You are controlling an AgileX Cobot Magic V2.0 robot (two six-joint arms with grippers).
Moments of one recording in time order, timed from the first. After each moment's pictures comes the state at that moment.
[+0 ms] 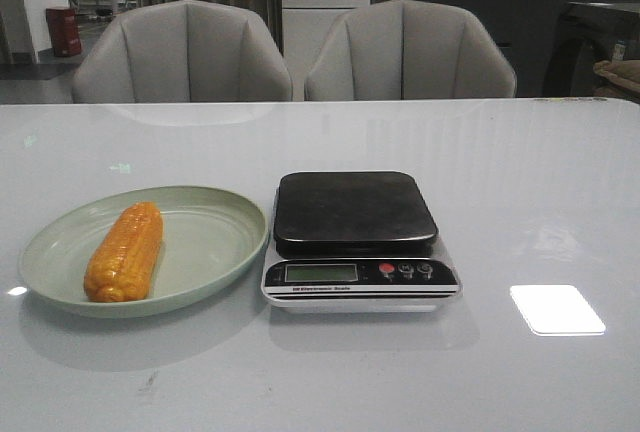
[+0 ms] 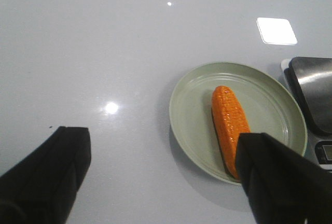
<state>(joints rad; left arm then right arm) -0.16 0.76 -0.65 -0.01 0.55 -0.17 -0.05 -0.01 0.03 -0.02 0.02 0.09</state>
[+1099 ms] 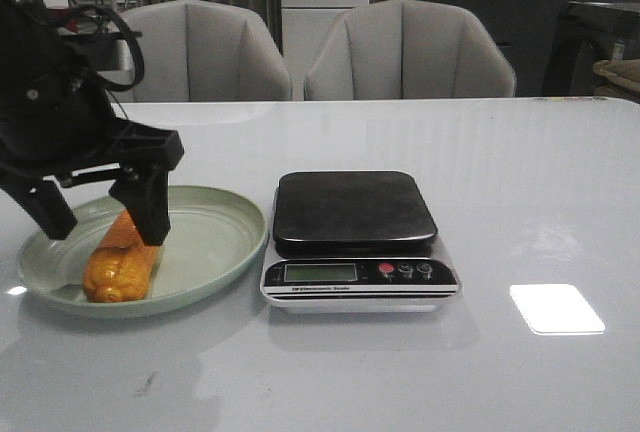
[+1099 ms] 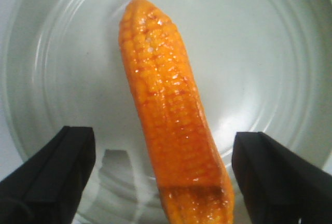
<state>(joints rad) -0.40 1.75 -1.09 -0.04 0.65 -0.22 -0.05 -0.01 0.03 -0.02 0.02 0.09</state>
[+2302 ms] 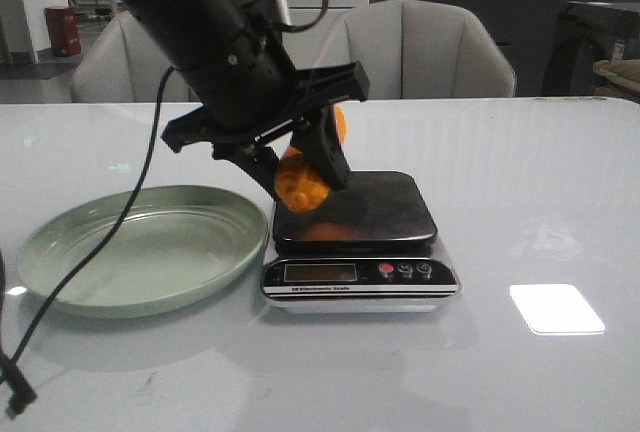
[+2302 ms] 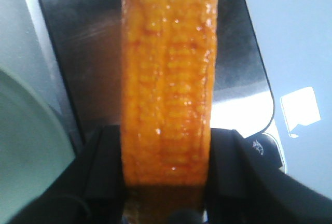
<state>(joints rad) -0.59 1.94 -1.39 -0.44 0.57 -0.03 -0.05 -0.01 0.03 -0.02 0.02 0.09</state>
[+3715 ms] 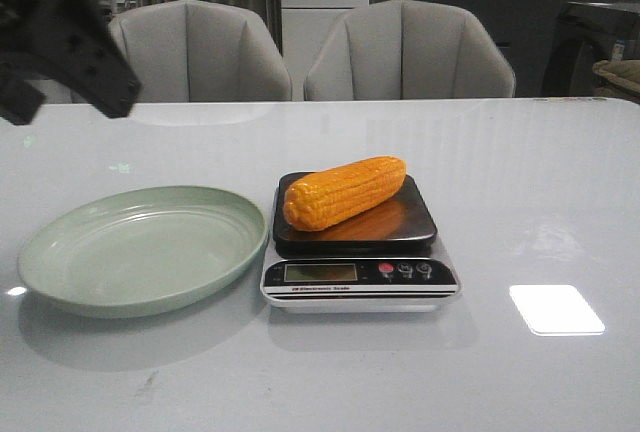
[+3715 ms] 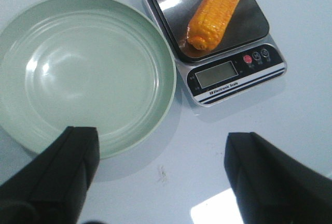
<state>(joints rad) -0.52 1.07 -0.76 -0.21 0.54 -0.03 -0.05 -0.01 0.03 -0.02 0.02 0.09</state>
